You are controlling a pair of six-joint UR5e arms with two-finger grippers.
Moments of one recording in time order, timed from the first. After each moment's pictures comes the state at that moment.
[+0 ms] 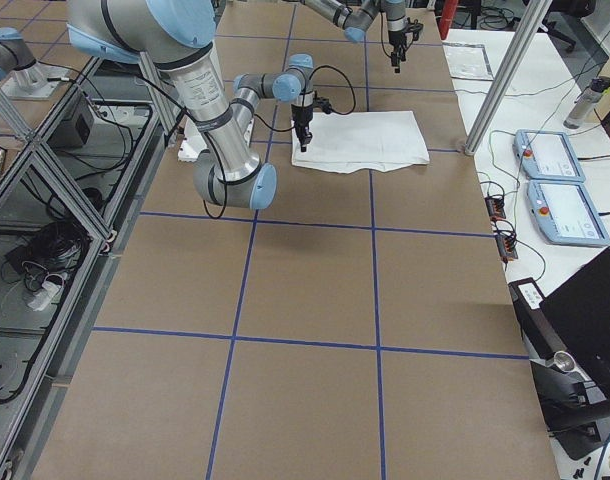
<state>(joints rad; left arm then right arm) -1.04 -2.18 -1.17 -2.14 -2.05 -0.49 0.35 -0.82 1.69 -1.91 1.71 0.84</state>
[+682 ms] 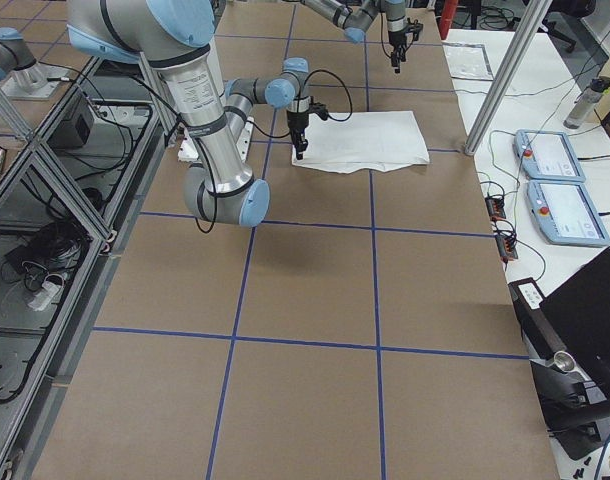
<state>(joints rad) -1.04 -2.18 -1.17 -2.14 -2.05 -0.49 0.36 -1.00 1.90 -1.97 1.70 0.87</state>
